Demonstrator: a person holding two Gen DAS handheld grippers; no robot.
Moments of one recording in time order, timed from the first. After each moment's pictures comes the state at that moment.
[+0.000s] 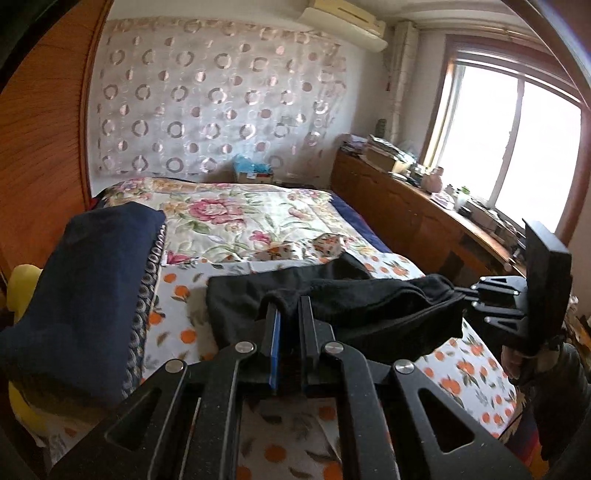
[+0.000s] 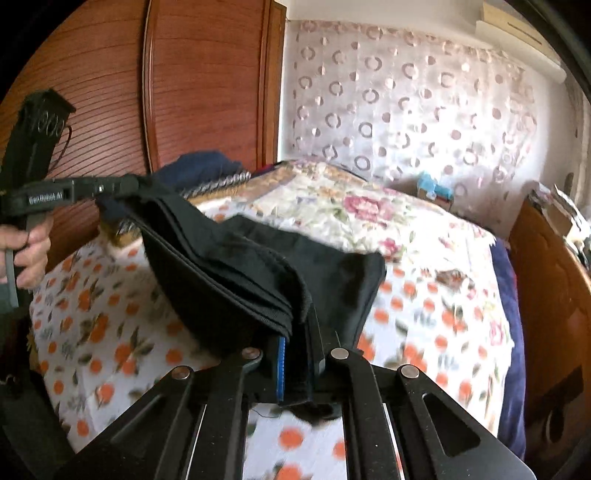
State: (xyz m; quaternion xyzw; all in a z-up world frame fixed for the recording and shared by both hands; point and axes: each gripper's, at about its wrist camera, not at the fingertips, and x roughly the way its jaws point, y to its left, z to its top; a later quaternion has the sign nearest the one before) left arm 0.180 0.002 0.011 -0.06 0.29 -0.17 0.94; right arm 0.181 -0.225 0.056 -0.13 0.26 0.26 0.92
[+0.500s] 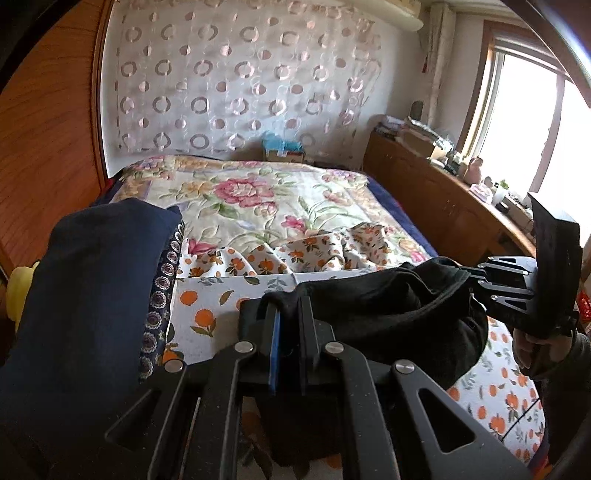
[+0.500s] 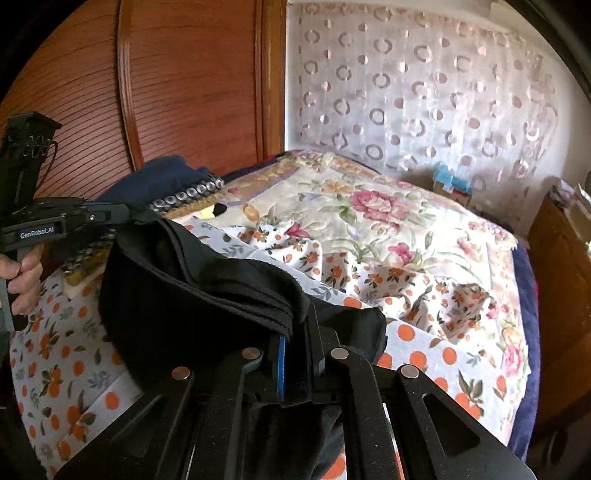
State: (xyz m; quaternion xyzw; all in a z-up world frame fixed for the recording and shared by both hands) left arm 0.275 0.005 -0.017 -0.05 0.35 -0.11 0.93; right arm 0.314 -0.209 0.046 -0.12 0.30 0.29 0.90
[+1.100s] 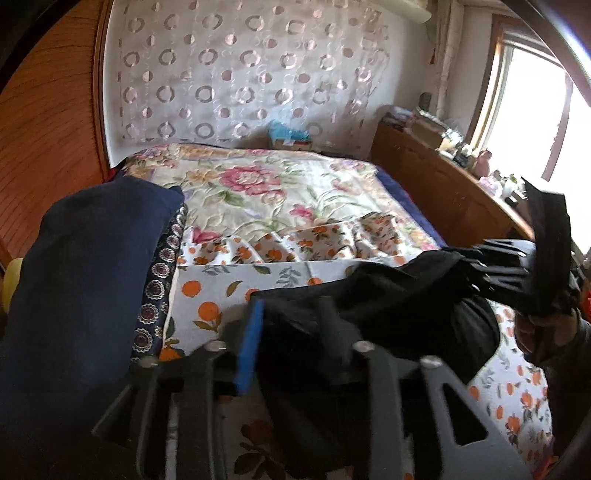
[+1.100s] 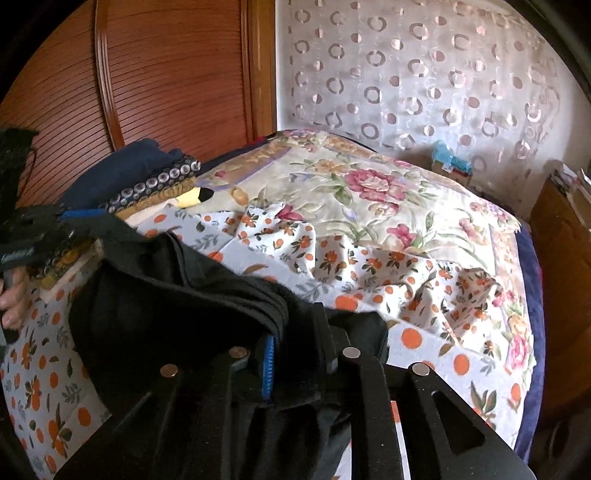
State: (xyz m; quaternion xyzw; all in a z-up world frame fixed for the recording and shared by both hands) left arm 0.281 0.007 -0.033 -0.06 0.36 -0.11 0.93; right arm 0.361 -0.197 0.047 -0.12 0.34 0.27 0.89
